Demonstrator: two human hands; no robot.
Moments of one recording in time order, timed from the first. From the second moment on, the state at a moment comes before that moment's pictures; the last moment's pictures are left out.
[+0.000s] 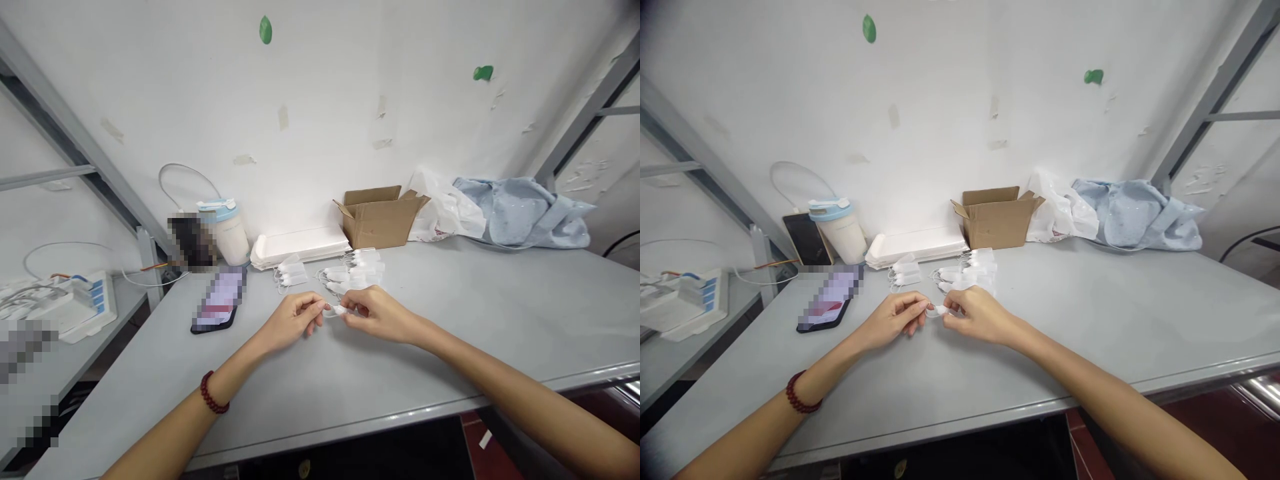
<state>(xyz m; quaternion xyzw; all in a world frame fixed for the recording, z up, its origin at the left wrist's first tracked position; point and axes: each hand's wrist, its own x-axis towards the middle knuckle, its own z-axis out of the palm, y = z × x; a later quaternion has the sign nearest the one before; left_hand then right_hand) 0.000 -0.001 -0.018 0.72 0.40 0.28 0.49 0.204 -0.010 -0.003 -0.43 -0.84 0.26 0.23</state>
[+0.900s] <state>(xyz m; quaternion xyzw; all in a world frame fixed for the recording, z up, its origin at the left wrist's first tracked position) 0.000 -0.003 -0.017 0.74 0.39 0.27 0.47 0.203 -0.010 -0.005 -0.41 -0.84 0.26 0.24</state>
